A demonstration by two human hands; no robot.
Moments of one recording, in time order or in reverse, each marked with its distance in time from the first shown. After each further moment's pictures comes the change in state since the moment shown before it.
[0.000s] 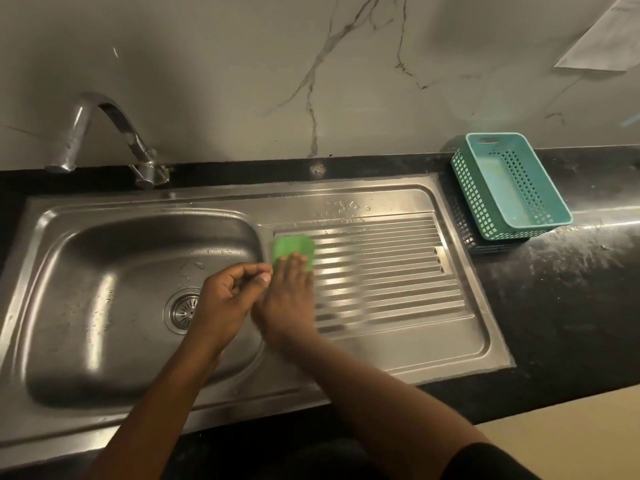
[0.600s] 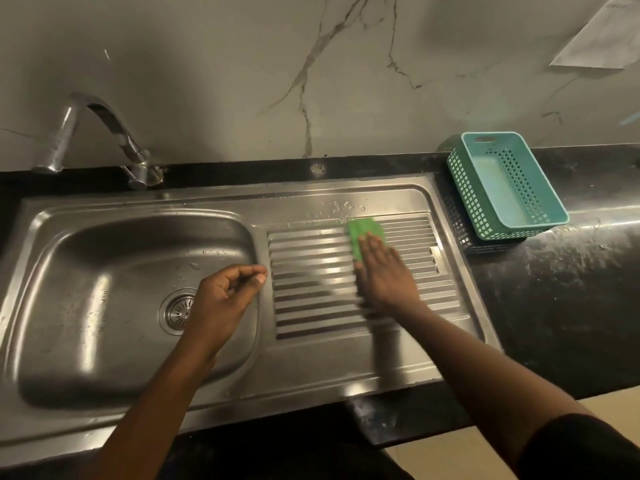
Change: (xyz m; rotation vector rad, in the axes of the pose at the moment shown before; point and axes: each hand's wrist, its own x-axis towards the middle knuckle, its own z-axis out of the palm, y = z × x) left_hand -0.001 -0.003 0.008 0.018 -0.004 -0.007; right_hand 0.026 0.207 -0.064 -0.184 0.062 -0.071
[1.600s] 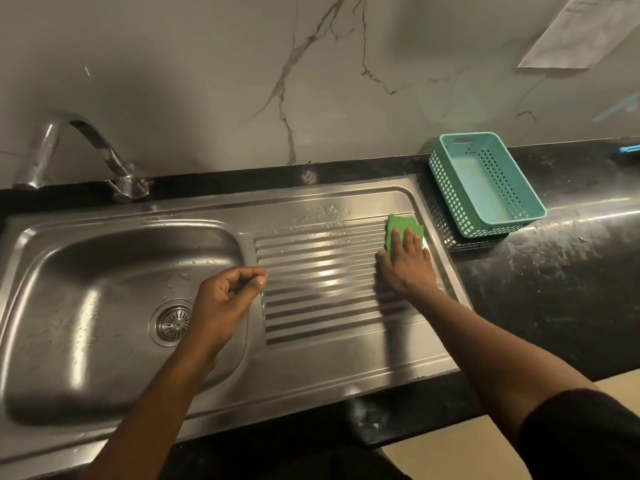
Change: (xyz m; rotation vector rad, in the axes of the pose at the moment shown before) left_hand 0.001 0.007 0.016 0.003 -0.048 0.040; right_hand 0.008 0.062 -0.020 0.131 -0.049 0.334
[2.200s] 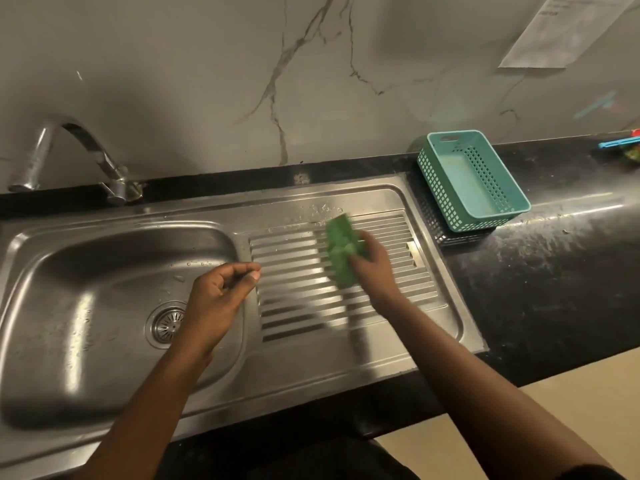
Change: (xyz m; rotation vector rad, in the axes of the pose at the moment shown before) left_hand 0.000 0.003 -0.001 -0.038 -0.004 0.004; right_hand -0.067 -0.079 -0.019 1.256 0.072 -0.029
